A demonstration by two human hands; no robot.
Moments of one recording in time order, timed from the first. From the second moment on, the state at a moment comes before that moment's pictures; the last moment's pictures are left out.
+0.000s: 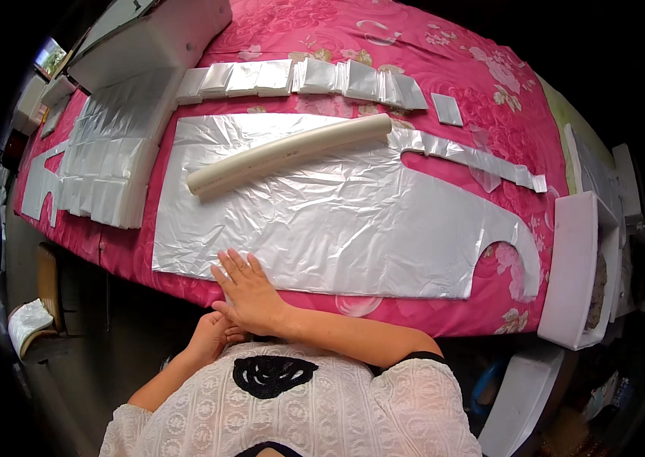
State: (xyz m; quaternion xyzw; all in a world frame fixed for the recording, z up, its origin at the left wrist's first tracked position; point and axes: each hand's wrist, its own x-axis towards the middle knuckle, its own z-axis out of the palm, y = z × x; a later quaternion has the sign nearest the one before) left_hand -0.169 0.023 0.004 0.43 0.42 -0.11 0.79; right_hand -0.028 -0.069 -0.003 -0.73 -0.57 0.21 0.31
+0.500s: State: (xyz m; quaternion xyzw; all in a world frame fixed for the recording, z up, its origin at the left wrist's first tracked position) left_hand -0.104 0.035 0.056 0.88 0.13 0.02 0.45; right_hand 0.182 -0.165 0.051 -0.78 -0.44 0.09 0.44
